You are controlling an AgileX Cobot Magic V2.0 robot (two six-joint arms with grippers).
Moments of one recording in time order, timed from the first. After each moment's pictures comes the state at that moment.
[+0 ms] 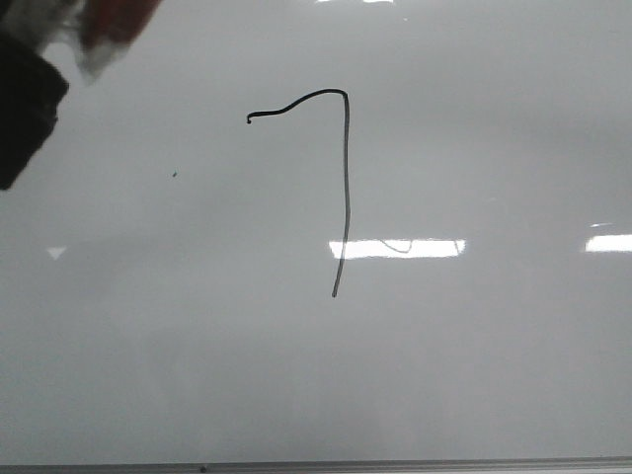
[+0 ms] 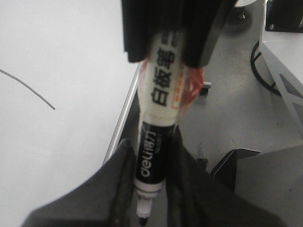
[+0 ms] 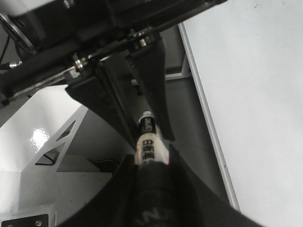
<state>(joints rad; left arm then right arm) -0.89 0.83 -0.70 -0.37 0.66 0.69 1.00 1.17 -1.11 0.38 0.77 -0.53</state>
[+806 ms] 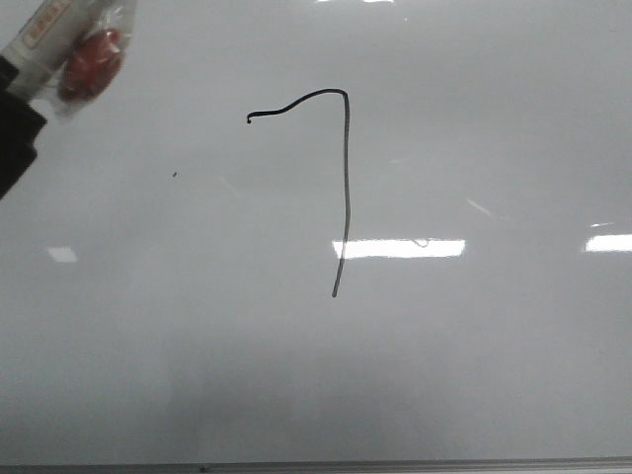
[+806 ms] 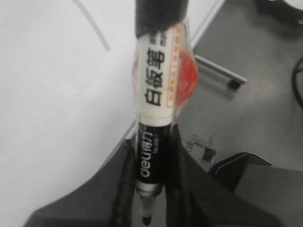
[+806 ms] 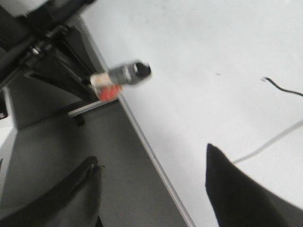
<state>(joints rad) -0.65 0.88 -0.69 -0.23 0.67 0.38 0.78 0.97 -1.04 0.26 0.72 -0.36</state>
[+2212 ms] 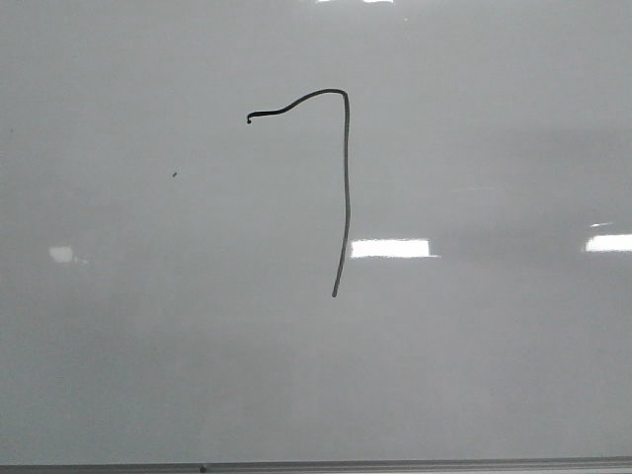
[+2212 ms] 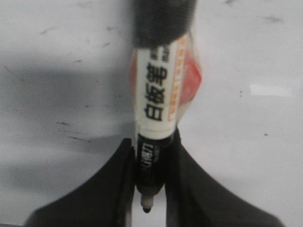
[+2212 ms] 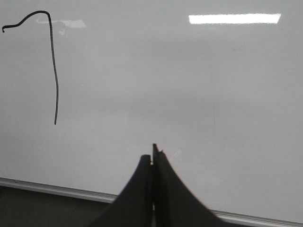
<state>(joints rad) 0.13 1.49 -0.60 -0.28 0.06 0.34 0.12 0.38 -0.39 0.21 0.50 -0.07</state>
